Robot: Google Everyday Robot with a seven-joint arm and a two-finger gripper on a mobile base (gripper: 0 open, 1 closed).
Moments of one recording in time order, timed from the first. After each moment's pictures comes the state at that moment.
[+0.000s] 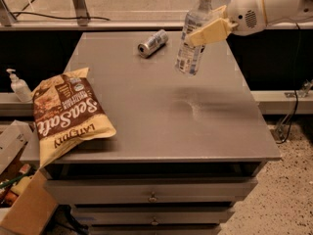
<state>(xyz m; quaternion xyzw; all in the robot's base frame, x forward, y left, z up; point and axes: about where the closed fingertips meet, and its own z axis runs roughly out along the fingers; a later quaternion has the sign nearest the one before) 0.637 -0.115 0.981 -0.48 0.71 0.28 0.43</state>
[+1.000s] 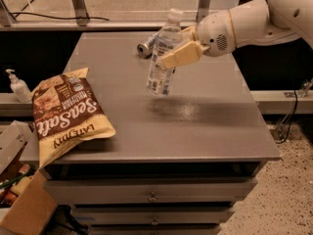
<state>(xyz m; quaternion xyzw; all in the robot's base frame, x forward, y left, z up) 0.591 -0.040 0.955 -0.54 0.65 0.35 0.41</state>
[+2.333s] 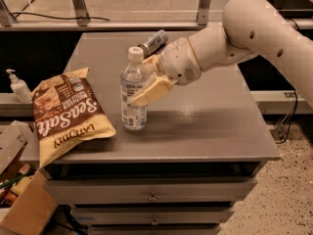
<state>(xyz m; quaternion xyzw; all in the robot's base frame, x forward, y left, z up) 0.518 0.040 0.908 -0.66 0.55 0.36 0.37</state>
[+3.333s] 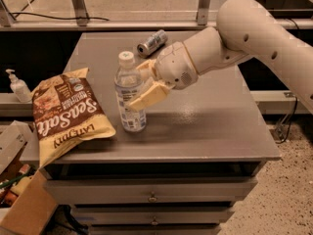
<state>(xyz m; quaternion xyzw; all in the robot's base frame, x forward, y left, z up) 0.507 0.046 0.899 -0.68 0.53 0.36 0.36</state>
